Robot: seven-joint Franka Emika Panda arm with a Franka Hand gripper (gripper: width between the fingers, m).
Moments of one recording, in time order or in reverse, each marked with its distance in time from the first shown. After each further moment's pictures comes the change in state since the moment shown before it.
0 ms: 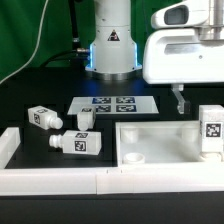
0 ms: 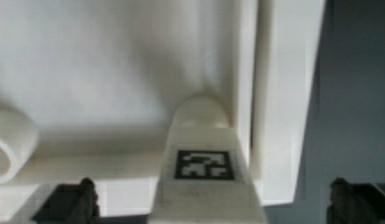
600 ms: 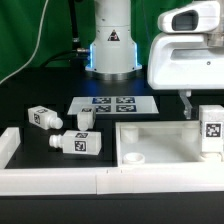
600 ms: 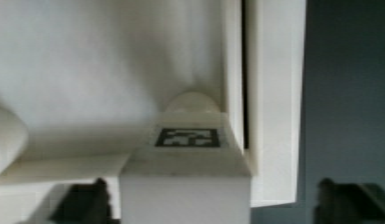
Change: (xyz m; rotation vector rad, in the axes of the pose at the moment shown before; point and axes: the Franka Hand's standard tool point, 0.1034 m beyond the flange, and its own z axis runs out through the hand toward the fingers) arm 0.013 -0.002 0.005 -0.009 -0.058 0.026
